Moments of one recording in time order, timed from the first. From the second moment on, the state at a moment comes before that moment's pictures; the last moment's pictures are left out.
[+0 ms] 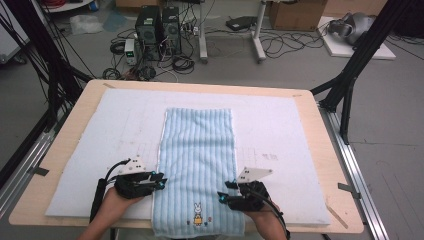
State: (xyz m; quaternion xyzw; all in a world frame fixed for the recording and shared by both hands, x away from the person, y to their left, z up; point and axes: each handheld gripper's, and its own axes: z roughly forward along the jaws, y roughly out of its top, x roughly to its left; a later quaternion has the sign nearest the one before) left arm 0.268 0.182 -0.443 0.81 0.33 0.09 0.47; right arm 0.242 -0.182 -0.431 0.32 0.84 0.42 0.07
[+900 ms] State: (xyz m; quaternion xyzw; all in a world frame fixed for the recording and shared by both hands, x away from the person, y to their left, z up) left arm 0.288 0.205 -0.438 0.76 0.38 0.13 0.51; right arm 0.263 -0.165 -0.440 0.29 0.85 0.44 0.05
